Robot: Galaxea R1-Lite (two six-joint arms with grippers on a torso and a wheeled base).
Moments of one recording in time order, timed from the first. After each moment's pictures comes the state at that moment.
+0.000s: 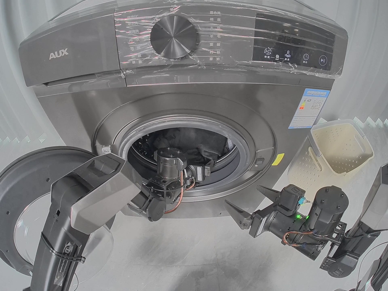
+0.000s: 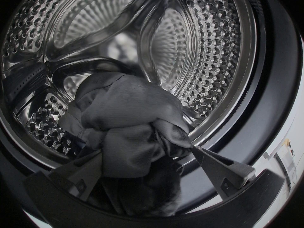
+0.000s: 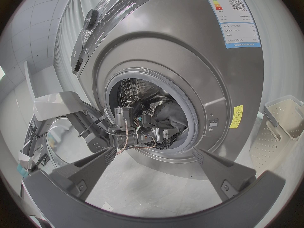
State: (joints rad) left arm -0.54 2.55 -1.42 -0.97 0.12 -0.16; right arm 0.77 1.93 -0.29 -1.54 -0.19 0.19
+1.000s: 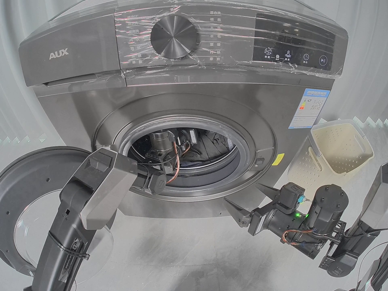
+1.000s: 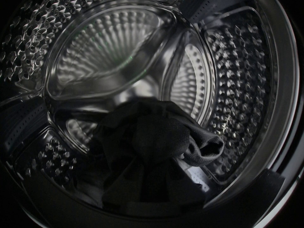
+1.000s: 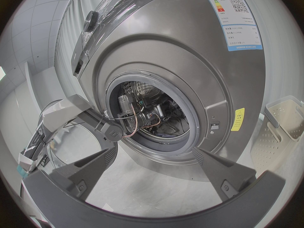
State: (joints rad) left arm -0.47 2.66 -1.84 -0.97 0.16 -0.14; right arm 0.77 1.93 -0.31 -1.54 -0.19 0.19
